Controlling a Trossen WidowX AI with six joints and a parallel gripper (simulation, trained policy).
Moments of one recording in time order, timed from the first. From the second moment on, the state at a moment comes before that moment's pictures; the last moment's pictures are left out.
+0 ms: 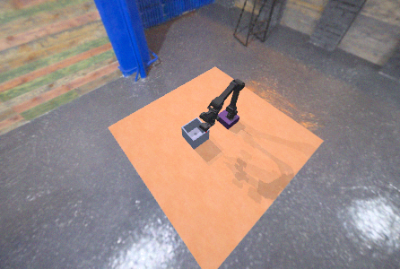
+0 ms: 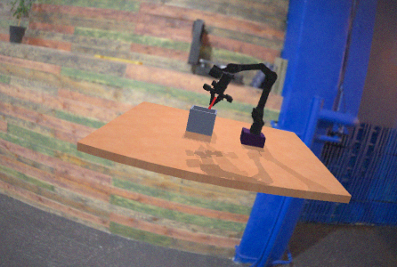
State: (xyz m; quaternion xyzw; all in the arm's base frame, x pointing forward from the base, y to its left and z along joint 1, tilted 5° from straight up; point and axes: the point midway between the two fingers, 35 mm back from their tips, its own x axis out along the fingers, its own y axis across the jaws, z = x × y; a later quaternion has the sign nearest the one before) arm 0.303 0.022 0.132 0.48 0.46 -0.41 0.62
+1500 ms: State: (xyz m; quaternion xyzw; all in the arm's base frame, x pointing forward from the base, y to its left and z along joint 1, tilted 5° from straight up) arm 0.332 -0.064 0.058 0.46 0.50 -0.44 0.58
